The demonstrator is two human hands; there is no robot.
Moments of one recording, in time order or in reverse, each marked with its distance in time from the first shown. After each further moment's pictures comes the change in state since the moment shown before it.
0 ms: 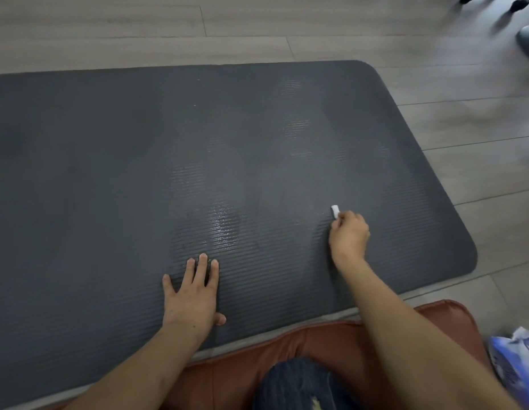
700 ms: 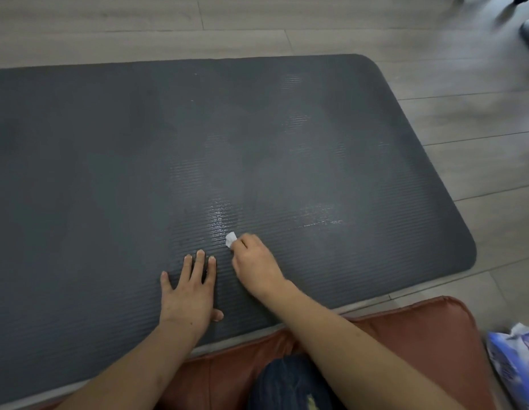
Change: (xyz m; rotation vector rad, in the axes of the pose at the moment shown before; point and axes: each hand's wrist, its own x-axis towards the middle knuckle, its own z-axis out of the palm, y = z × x) left_hand 0.000 0.002 0.002 0.023 0.017 -0.003; right_hand -0.130 -0.094 0.047 0.114 -0.342 -0.795
